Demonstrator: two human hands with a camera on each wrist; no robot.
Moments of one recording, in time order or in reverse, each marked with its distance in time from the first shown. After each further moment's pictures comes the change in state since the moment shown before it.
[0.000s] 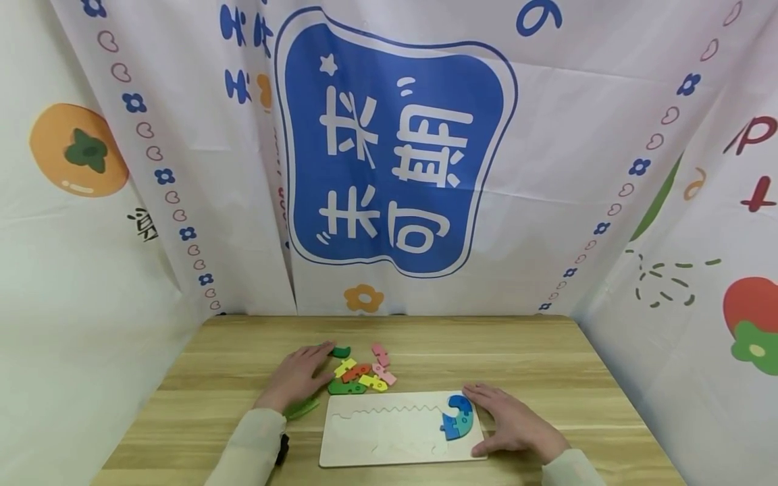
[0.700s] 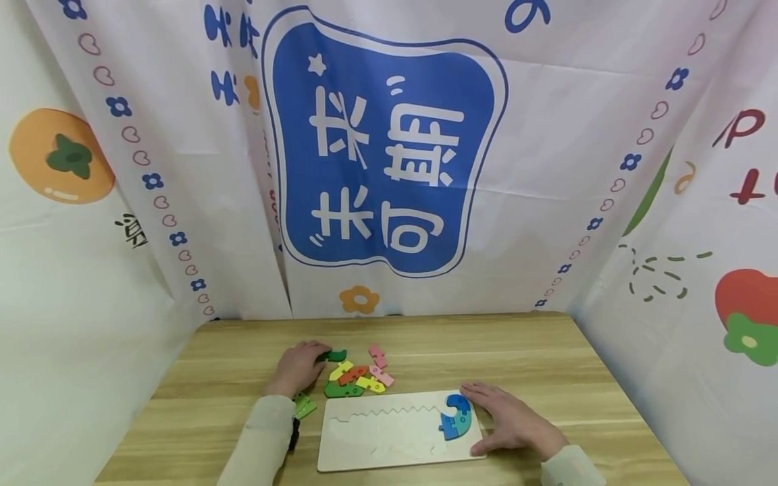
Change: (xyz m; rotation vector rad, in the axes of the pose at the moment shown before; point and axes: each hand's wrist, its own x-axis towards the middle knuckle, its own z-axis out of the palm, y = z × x) left_hand 0.035 -0.001 0.005 0.075 -0.041 -0.108; right_hand 0.000 0.000 -0.003 0.003 -0.004 0.009
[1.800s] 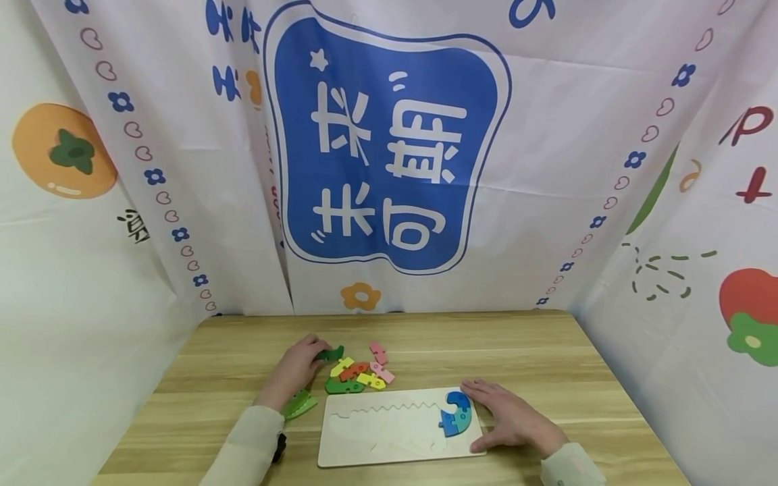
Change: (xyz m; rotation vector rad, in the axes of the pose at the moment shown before) left_hand -0.015 0.007 -0.013 -0.178 0.121 0.087; right_hand 0.001 0.002 0.000 0.002 -0.005 -0.018
